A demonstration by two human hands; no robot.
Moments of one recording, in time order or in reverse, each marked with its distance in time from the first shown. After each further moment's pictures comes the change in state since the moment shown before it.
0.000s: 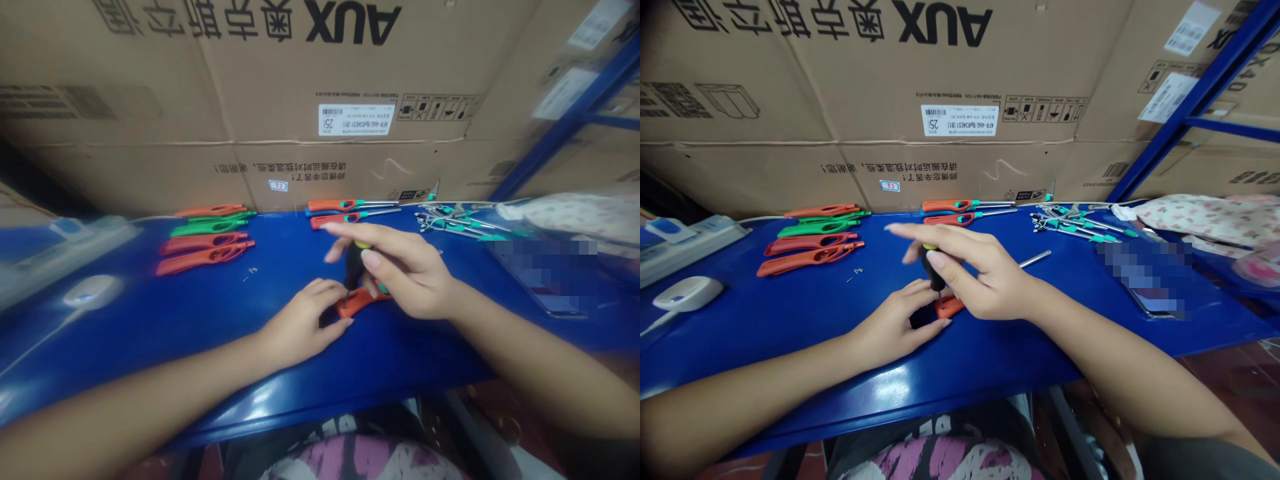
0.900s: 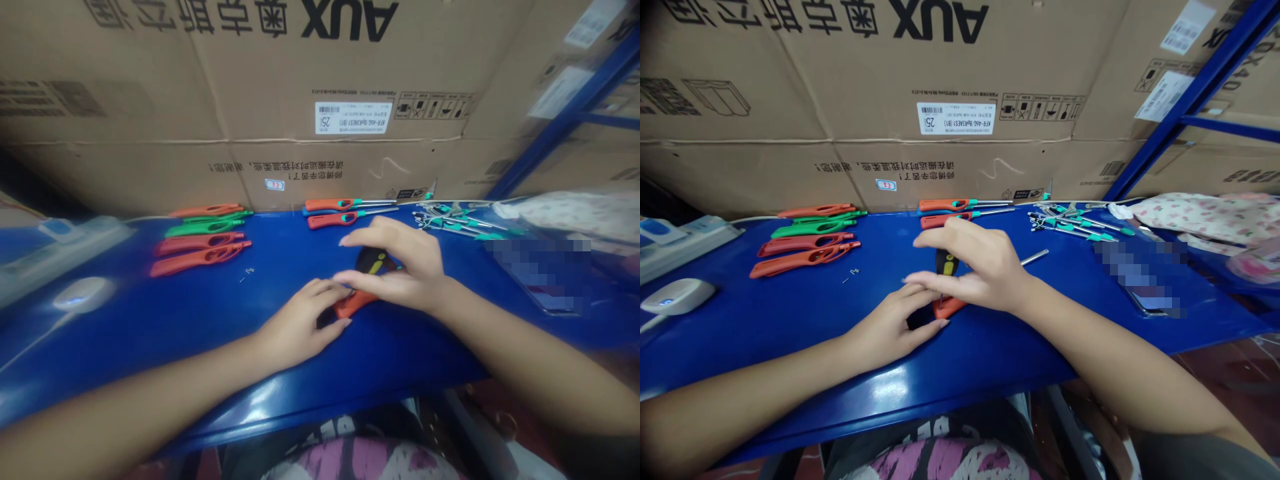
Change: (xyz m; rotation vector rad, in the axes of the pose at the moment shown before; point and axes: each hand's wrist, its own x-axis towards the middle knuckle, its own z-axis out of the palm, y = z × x) left_hand 0.000 0.002 -0.001 -0.019 -0.019 -0.006; right_hand -0.003 0.012 0.004 -0.278 0.154 -0.162
